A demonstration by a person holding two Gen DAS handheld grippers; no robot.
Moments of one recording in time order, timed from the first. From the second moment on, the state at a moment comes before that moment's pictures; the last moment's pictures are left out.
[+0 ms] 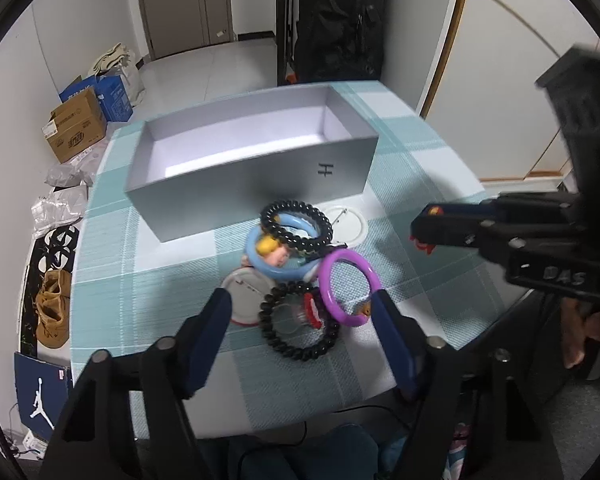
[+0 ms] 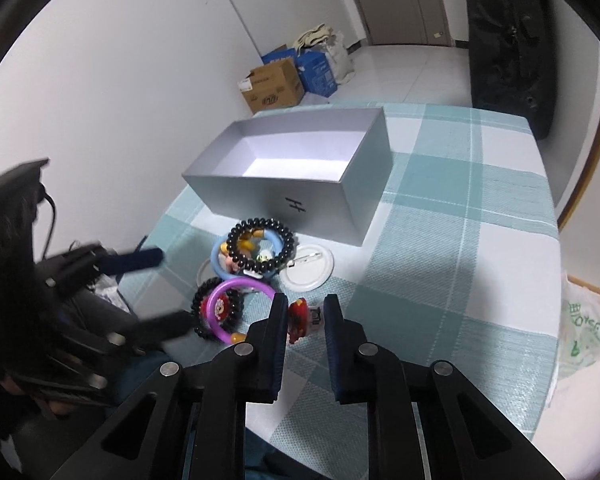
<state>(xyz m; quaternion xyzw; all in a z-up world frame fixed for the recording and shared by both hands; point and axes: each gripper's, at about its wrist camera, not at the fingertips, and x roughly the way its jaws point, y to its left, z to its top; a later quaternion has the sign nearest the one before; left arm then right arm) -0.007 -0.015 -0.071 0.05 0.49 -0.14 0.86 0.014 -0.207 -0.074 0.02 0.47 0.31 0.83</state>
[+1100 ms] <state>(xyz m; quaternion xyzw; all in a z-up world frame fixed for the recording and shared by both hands) -0.001 -0.006 -0.036 -0.03 0.47 -0.16 0.87 0.012 -0.226 -0.057 0.07 0.44 0.30 0.84</state>
